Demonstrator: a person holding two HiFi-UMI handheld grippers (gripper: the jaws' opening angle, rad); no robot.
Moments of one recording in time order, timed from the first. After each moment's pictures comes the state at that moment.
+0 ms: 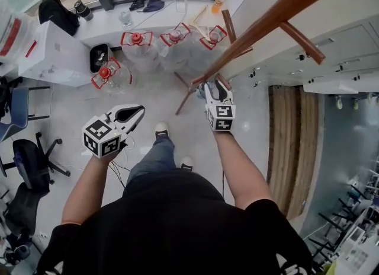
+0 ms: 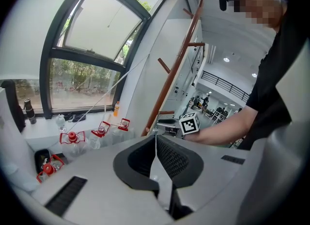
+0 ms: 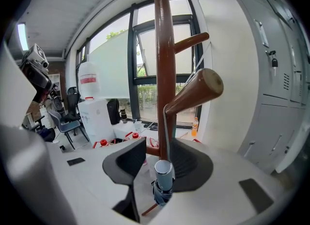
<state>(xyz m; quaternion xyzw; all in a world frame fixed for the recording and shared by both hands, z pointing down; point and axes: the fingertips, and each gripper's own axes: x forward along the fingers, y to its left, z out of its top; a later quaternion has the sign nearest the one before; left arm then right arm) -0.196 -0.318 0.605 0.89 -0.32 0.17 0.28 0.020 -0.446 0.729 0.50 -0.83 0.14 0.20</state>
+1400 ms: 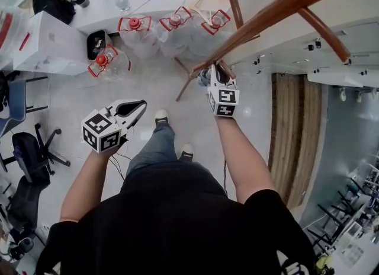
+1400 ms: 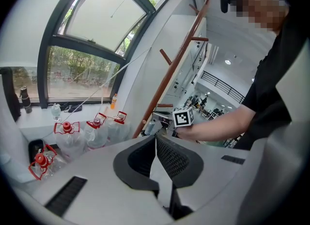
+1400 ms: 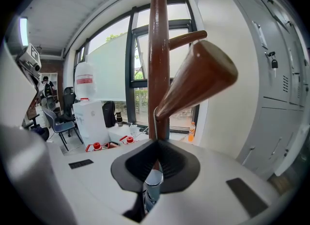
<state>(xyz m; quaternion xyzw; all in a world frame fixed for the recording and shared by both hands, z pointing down) -0.184 -0.313 0.640 0.88 -0.30 0.17 0.32 0.024 -0.477 0.740 0.52 -0.82 0.12 0.19</state>
